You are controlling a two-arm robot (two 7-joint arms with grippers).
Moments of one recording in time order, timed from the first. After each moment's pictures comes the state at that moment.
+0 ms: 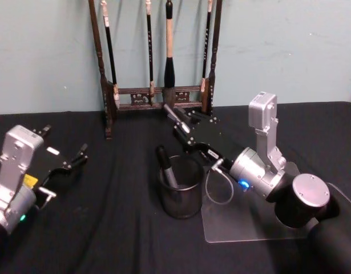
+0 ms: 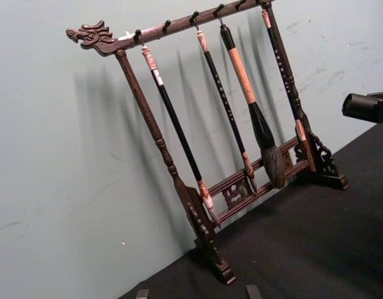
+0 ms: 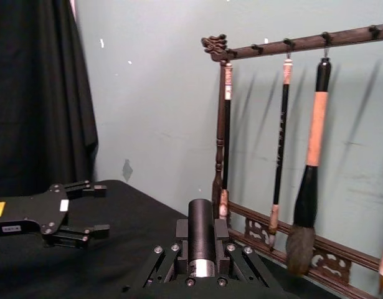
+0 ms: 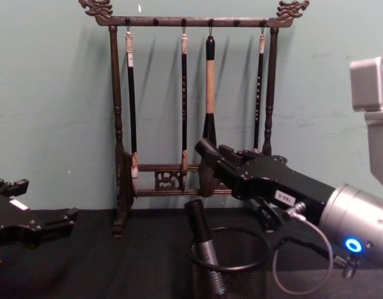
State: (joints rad) left arm -0.20 0.60 0.45 -1.41 -0.25 -0.12 0.03; right arm 0.46 0.16 -0.40 -1.04 0.39 -0.32 0.62
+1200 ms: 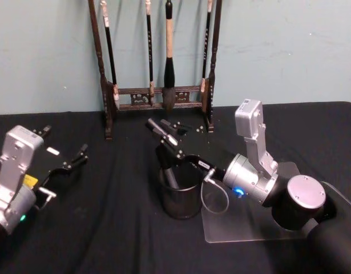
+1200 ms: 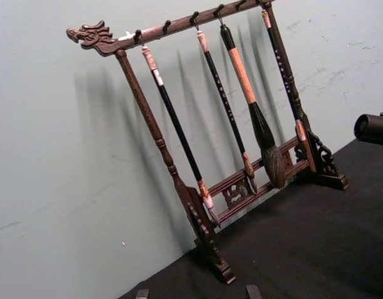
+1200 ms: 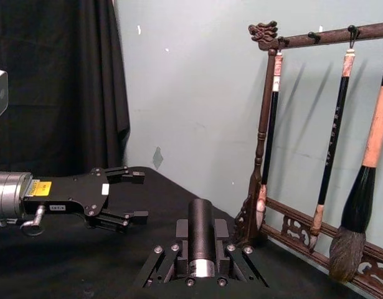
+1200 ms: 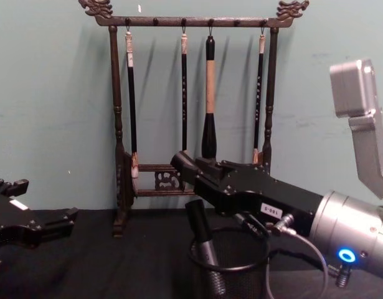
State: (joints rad) left arm -0.20 0.60 0.45 -1.41 -0.25 -0.12 0.03; right arm 0.45 0.19 -0.47 -1.07 0.39 -0.30 0.66
